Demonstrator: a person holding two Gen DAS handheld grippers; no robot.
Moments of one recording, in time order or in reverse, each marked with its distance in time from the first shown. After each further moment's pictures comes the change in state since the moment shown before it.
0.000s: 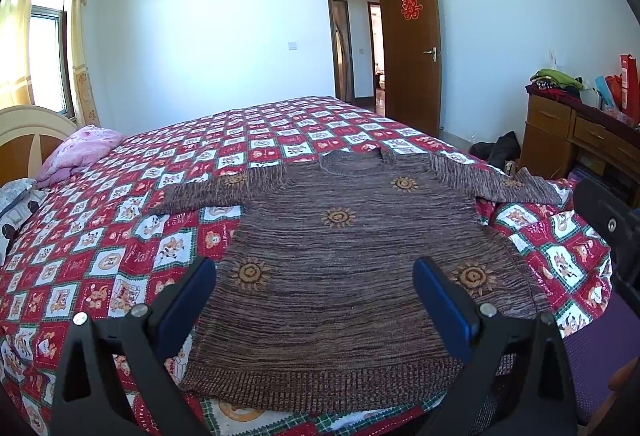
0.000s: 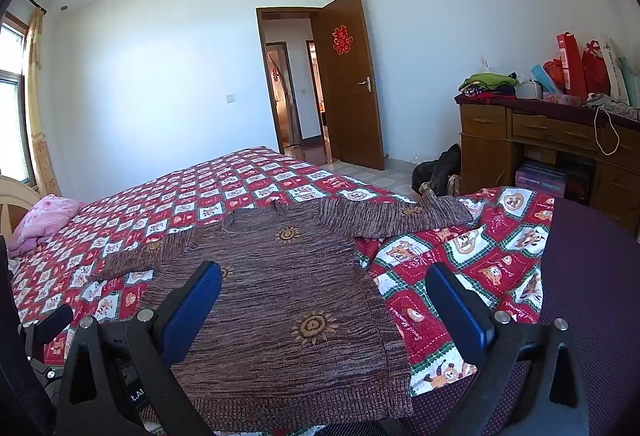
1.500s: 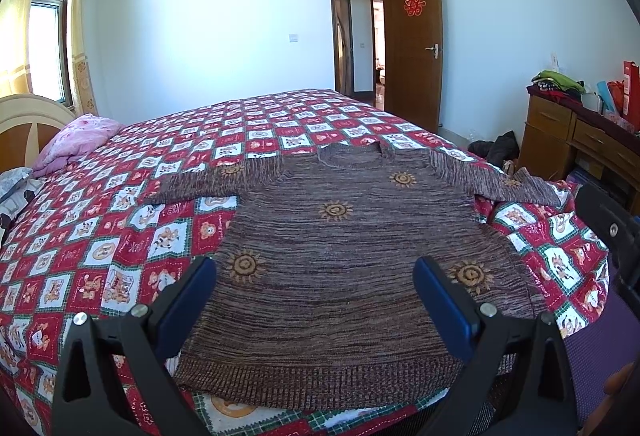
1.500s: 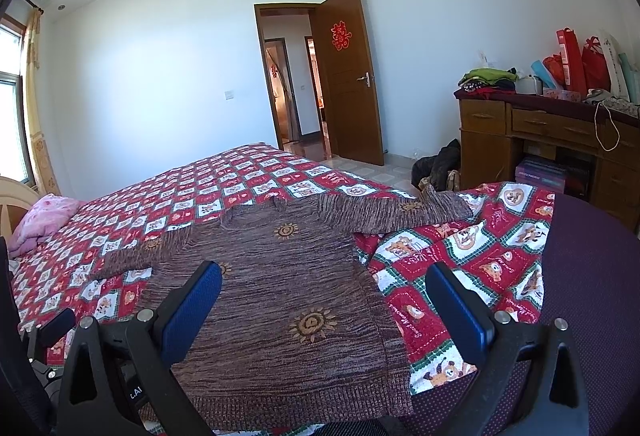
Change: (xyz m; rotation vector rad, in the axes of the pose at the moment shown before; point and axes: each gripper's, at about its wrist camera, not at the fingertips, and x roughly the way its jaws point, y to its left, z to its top) left arm 0.004 0.001 -0.003 -0.025 0.028 -0.014; right arm 0.003 -0.002 -0.002 0.002 0.015 -0.001
